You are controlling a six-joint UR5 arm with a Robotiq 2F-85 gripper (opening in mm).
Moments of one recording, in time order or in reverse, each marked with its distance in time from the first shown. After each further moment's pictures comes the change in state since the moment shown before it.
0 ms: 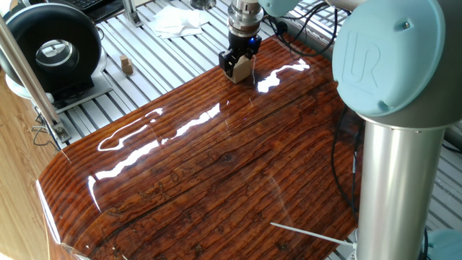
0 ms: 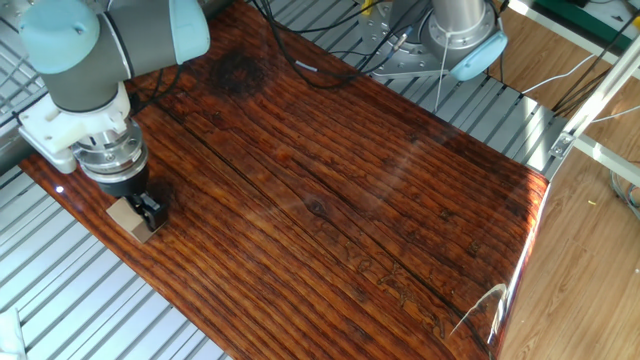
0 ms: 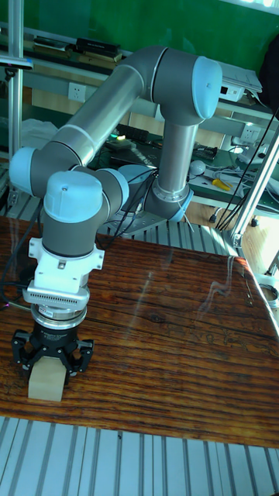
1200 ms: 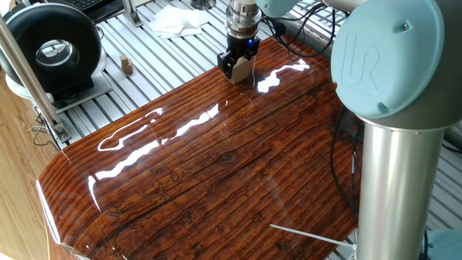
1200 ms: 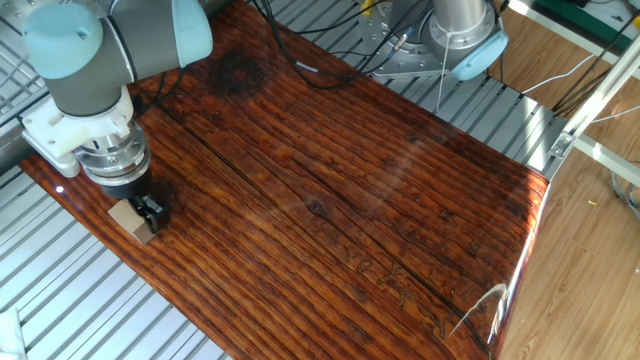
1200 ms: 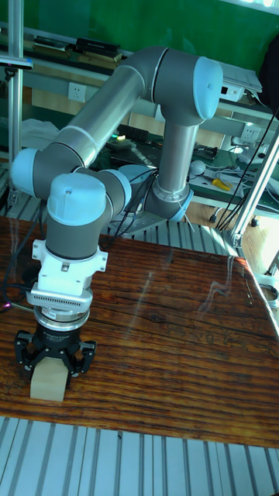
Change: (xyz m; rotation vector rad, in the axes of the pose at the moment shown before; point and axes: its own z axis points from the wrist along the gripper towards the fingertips) arm 0.002 0.007 -0.001 -0.001 0.013 0.007
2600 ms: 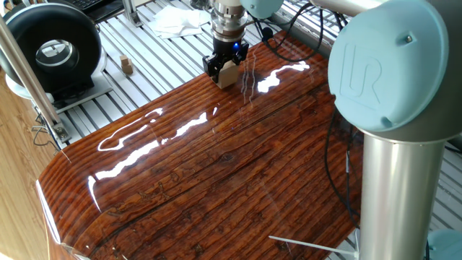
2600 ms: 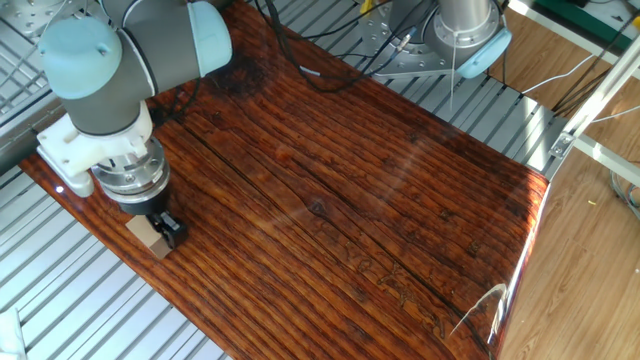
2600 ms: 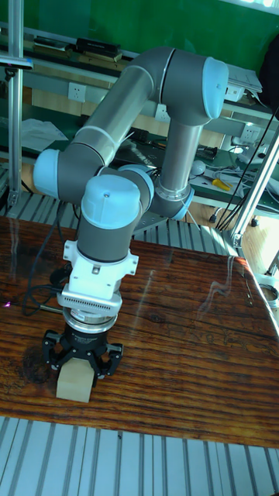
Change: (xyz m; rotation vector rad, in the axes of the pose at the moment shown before) arm -0.001 0.044 -0.008 0.007 0.016 0.065
